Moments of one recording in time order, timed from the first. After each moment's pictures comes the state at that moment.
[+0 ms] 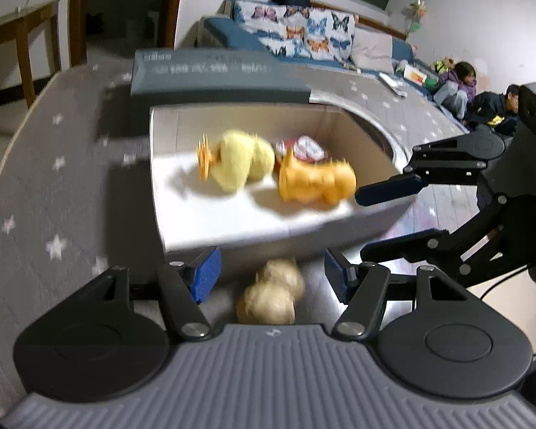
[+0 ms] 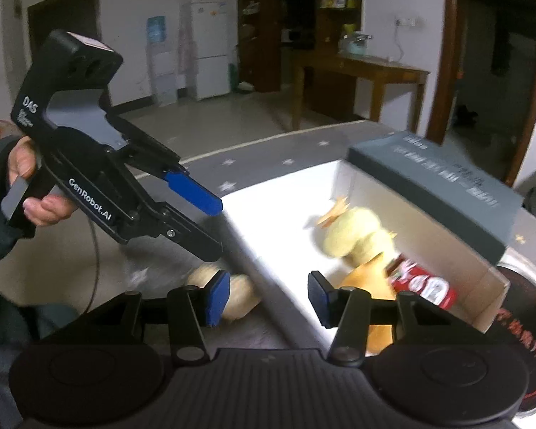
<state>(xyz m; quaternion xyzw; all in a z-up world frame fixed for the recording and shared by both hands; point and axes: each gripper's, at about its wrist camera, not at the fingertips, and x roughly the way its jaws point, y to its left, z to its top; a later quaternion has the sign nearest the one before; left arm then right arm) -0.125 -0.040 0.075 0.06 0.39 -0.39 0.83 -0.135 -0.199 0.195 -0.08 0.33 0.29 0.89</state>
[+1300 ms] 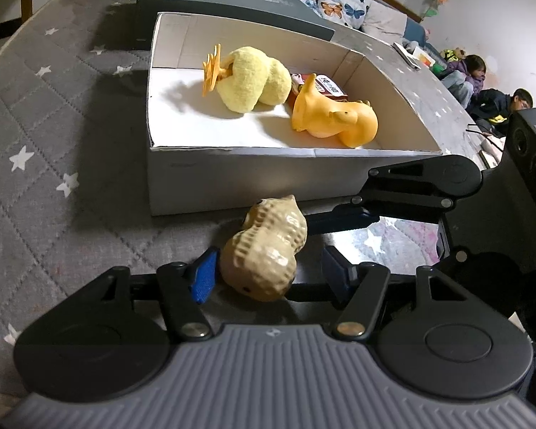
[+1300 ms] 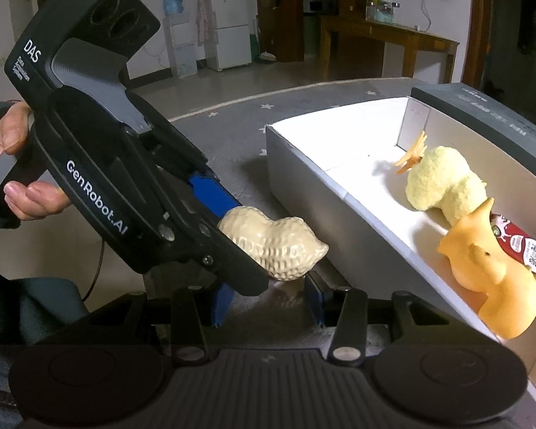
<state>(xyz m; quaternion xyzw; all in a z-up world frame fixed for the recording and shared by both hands) -0.107 -0.043 0.020 0.02 0.48 -0.38 0.79 -0.128 -0.148 0.121 -0.09 0.37 0.32 0.87</state>
